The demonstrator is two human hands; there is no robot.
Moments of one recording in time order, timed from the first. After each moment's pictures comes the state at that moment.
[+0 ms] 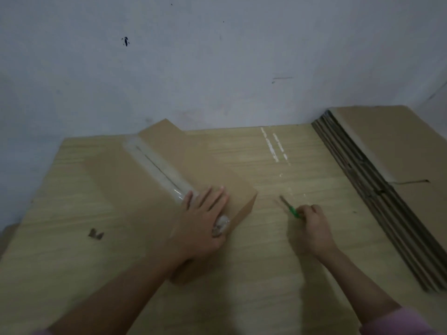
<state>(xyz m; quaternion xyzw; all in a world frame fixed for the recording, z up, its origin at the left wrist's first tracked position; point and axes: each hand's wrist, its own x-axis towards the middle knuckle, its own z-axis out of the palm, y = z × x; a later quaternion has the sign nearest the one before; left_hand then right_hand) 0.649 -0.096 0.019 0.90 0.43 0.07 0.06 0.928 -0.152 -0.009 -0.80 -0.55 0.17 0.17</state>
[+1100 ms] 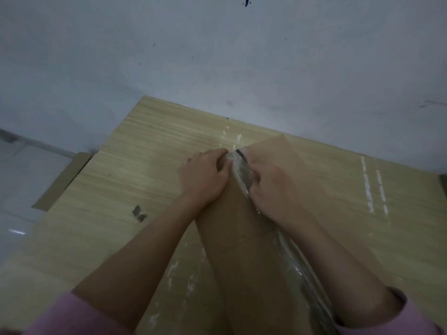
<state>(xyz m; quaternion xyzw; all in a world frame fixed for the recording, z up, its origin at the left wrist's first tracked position) 0.573 0.014 0.037 0.60 0.75 0.22 0.15 0.714 0.020 0.064 -0.56 -0.79 0.21 0.13</state>
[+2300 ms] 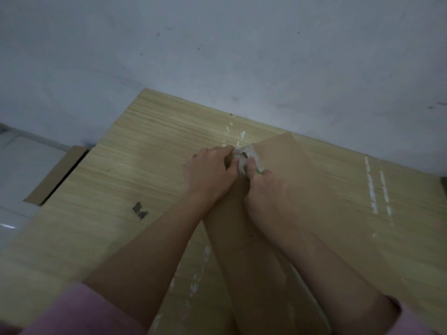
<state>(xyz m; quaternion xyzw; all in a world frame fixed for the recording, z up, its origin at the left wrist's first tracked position) 0.576 0.016 0.041 0.60 0.76 0.21 0.15 0.688 0.008 0.059 -0.61 -0.78 0.11 -0.06</state>
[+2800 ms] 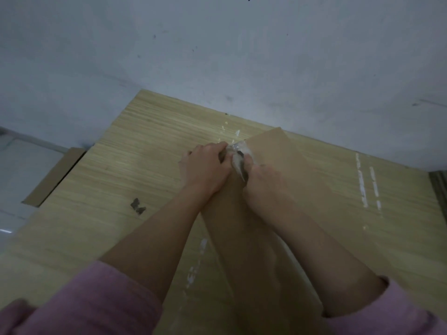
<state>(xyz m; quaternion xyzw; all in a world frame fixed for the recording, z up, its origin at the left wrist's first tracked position) 0.579 0.015 0.042 0.59 0.77 0.20 0.15 0.697 0.010 0.064 -0.58 -0.80 0.11 -0.05</state>
